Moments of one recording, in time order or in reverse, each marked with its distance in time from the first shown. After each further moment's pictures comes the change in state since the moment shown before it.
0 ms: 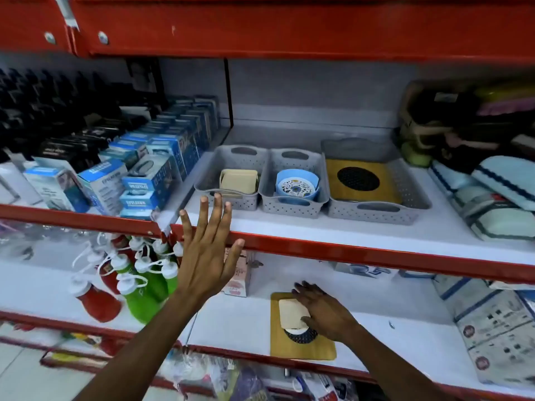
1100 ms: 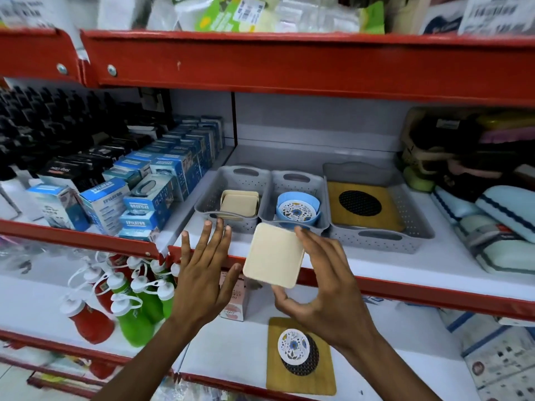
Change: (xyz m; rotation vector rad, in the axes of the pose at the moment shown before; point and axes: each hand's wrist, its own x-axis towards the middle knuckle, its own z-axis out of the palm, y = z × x) left_hand -0.001 -0.002 0.000 -0.066 -0.003 0.002; right_hand -0.023 -0.105 -0.204 0.257 0.840 -0.042
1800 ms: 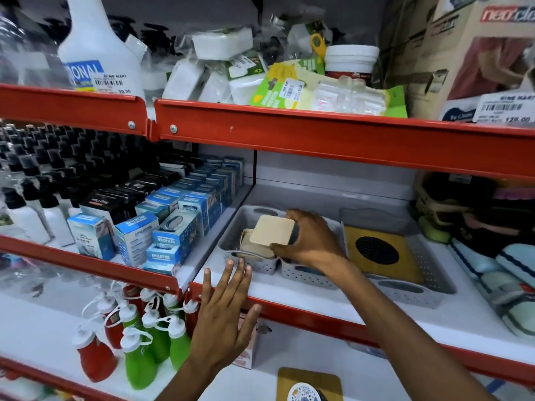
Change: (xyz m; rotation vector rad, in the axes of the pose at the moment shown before) left_hand 0.000 0.001 0.002 -0.085 0.048 -0.008; right_hand 0.163 0.014 0.030 -0.069 -0.324 0.245
